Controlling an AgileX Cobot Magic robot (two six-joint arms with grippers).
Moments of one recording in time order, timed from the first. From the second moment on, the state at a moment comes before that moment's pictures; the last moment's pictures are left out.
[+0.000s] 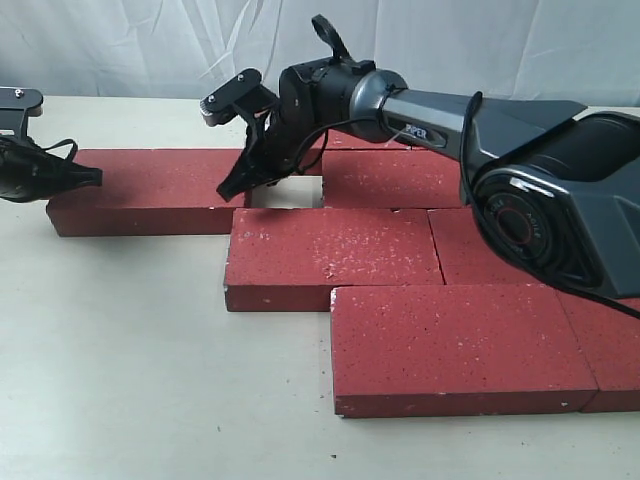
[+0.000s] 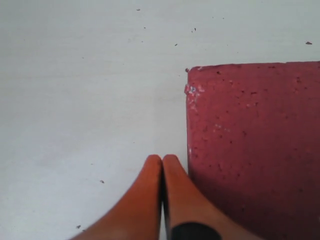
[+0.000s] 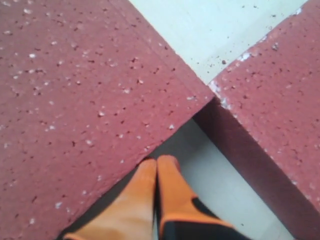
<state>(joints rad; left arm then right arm) 0.05 2.00 -1.02 -0.37 -0.06 0.38 0.62 2.50 -2.09 0.12 0.65 -0.36</state>
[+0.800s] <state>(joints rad) 0.05 2.00 -1.02 -0.36 -0.06 0.38 0.57 2.34 -2.08 -0.06 1.01 -0.27</state>
